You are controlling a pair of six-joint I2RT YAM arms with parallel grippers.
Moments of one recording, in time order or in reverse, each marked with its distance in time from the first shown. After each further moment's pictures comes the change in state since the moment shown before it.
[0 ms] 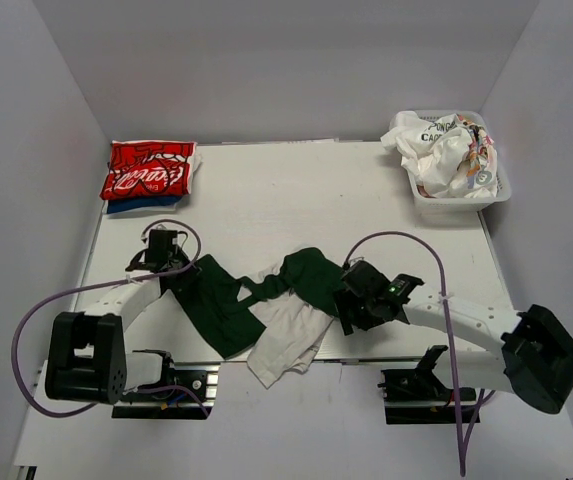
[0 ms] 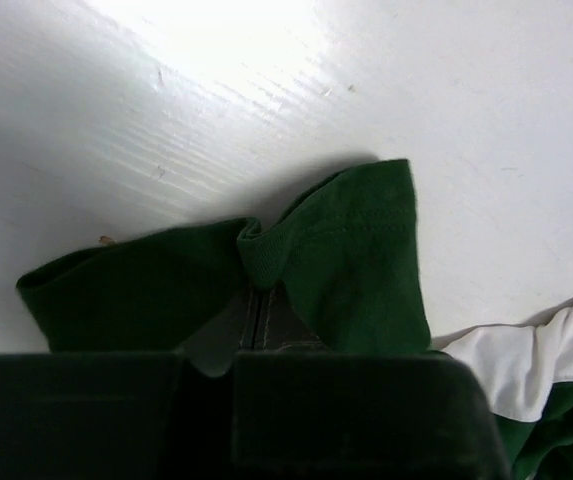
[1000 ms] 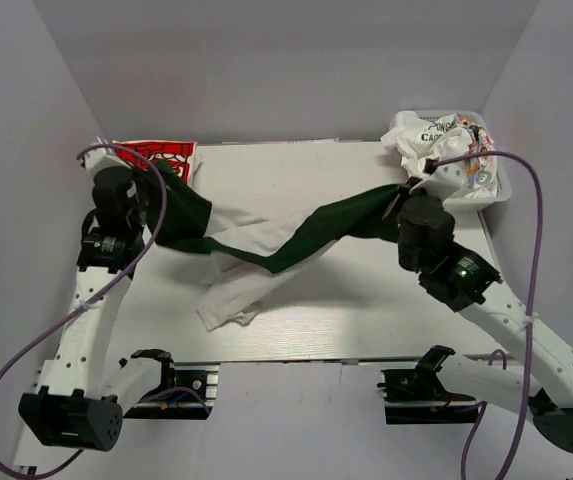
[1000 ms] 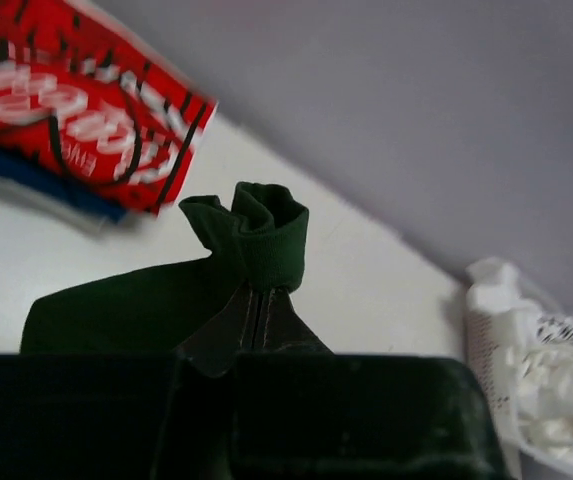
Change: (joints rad) left arm -0.001 -0.253 0.538 -0.080 -0.210 0.056; right arm -0.069 -0.225 0.474 0.284 0.708 -0.075
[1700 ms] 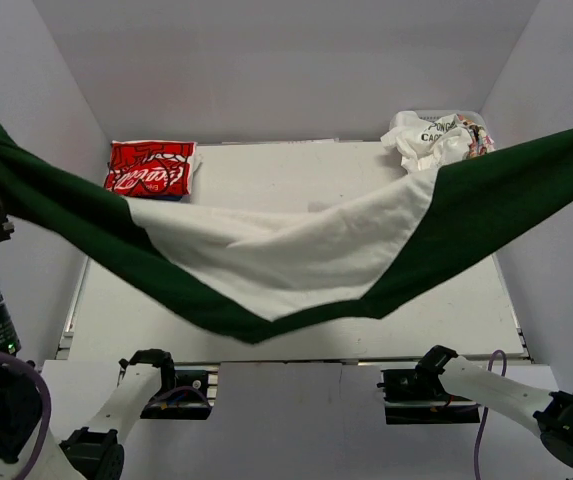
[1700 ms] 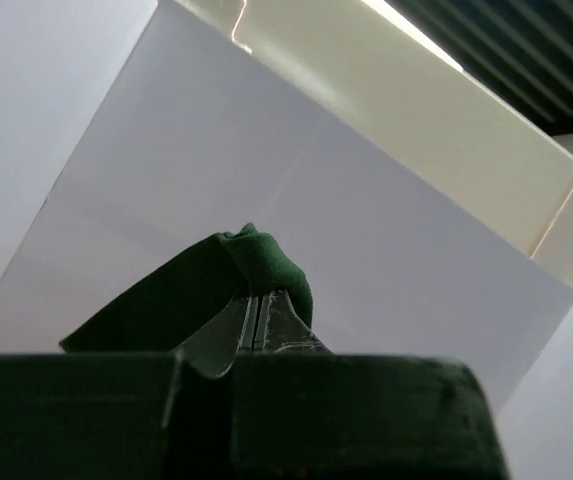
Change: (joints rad) left arm 0.011 -0.228 0.854 -0.110 -0.101 0.188; right arm -0.007 -0.106 0.898 -0.029 -0.105 -0.521
